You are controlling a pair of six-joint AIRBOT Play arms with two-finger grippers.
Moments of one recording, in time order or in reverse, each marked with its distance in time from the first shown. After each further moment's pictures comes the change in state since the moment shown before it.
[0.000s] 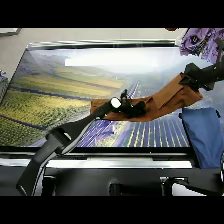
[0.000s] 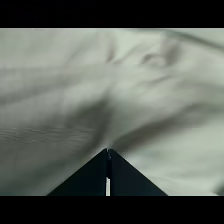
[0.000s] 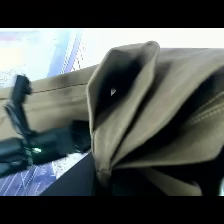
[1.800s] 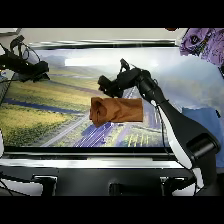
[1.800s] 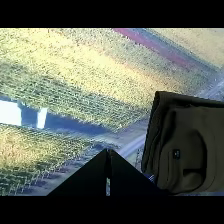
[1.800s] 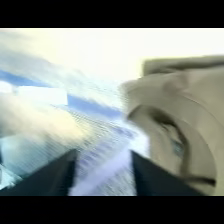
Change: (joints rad) left arm 0.730 0.598 0.004 0.751 -0.805 0.101; right arm 0.703 -0.350 0.072 0.157 0.557 0.356
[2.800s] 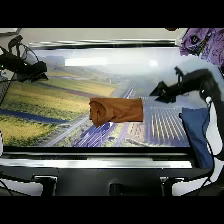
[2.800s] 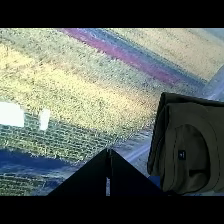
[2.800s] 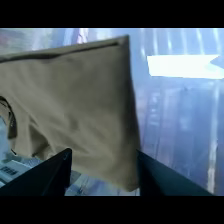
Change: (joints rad) left arm 0.019 0.000 0.000 0.000 0.001 0.026; right arm -0.653 0.035 -0.317 0.156 -0.381 -0.599
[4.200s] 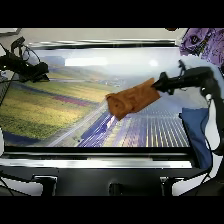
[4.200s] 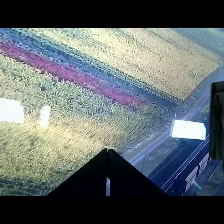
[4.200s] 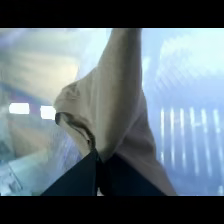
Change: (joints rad) left arm -0.004 -0.018 0.000 0.000 0.000 0.000; right arm -0.029 -0.050 0.193 0.118 0.064 0.059
